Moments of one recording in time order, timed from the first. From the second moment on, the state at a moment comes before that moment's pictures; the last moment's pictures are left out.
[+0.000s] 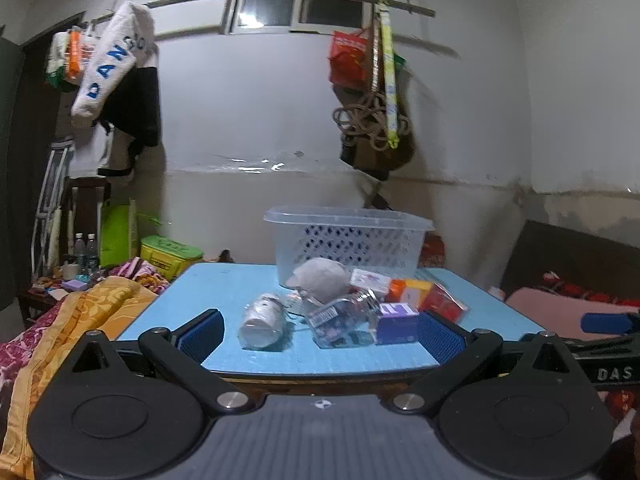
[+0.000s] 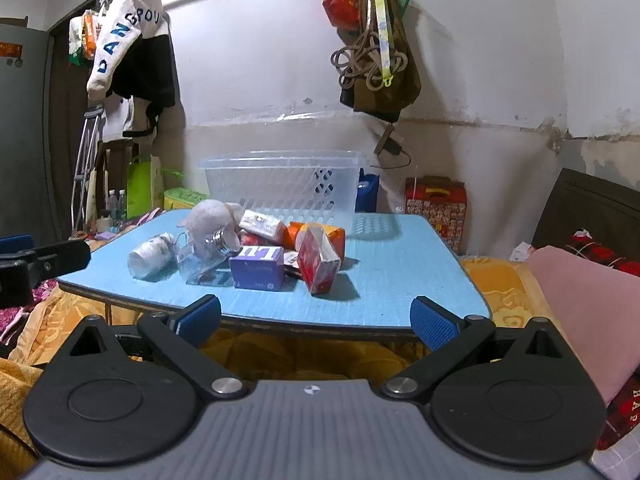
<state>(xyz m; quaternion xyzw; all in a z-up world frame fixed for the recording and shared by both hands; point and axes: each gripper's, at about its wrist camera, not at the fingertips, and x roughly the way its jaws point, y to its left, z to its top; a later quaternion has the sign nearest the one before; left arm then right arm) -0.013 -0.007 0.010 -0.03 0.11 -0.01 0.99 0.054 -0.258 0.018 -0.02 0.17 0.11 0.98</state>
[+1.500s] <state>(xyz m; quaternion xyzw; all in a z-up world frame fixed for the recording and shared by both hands) -0.003 -0.001 0.001 -0.06 0.17 -0.01 0.98 0.052 -0.255 0.020 -0.01 0.17 0.12 0.98</state>
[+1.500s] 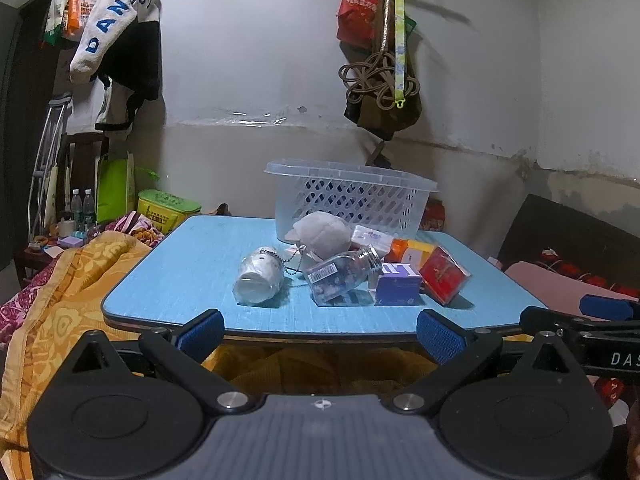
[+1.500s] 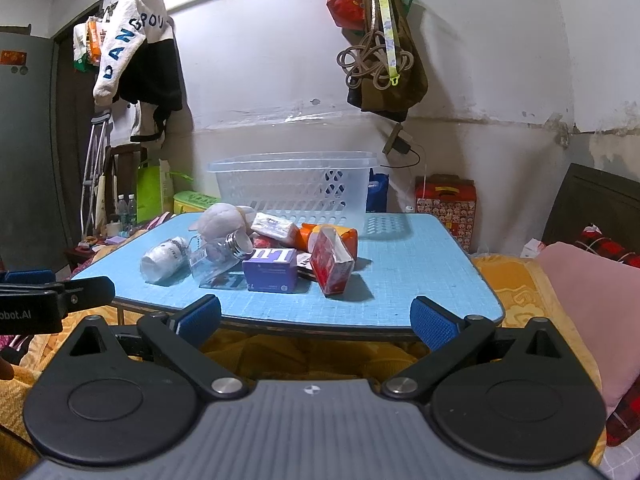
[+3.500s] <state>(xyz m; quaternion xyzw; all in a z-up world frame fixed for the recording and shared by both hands) 0.161 0.071 0.000 -0.02 0.32 -0.02 0.95 0.177 -0.295 0.017 0.03 0.25 0.16 0.95</state>
